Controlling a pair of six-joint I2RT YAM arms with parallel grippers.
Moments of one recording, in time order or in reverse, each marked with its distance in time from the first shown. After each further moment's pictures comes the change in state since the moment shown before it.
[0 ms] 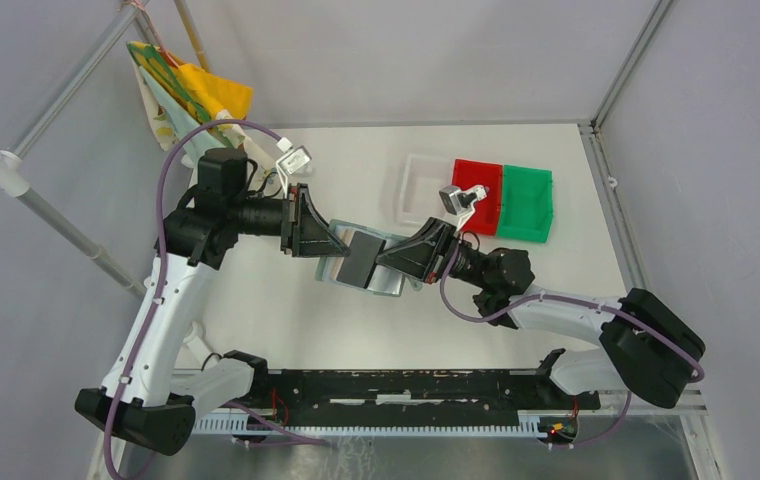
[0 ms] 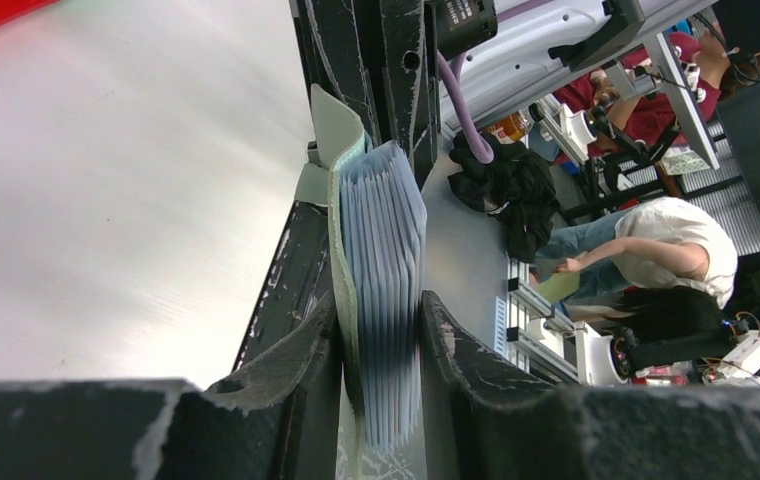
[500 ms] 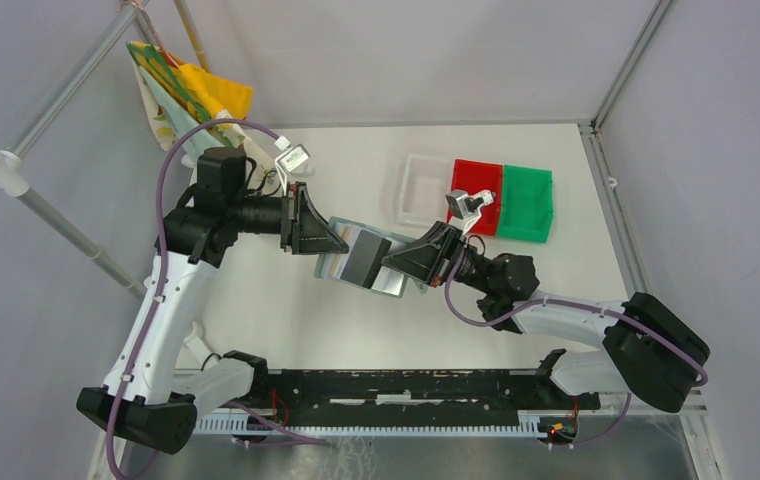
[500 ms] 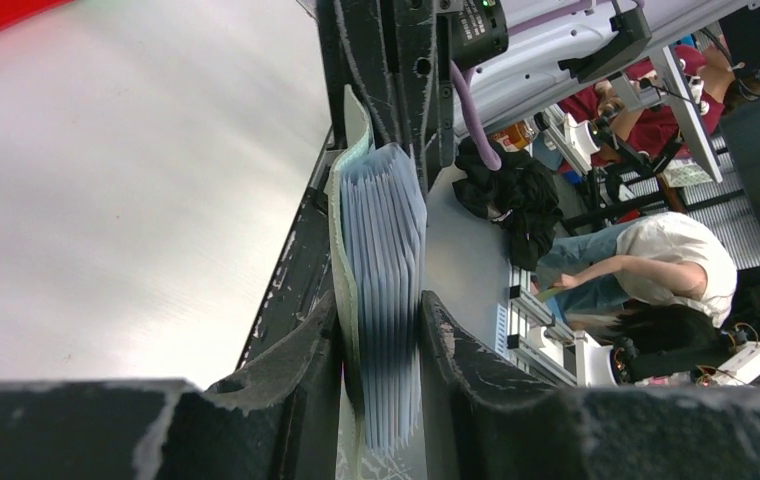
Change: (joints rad) left arm 0.018 0.006 0.000 -0.003 -0.005 -0.006; right arm 0.000 -0.015 -0.045 0.027 0.030 0.013
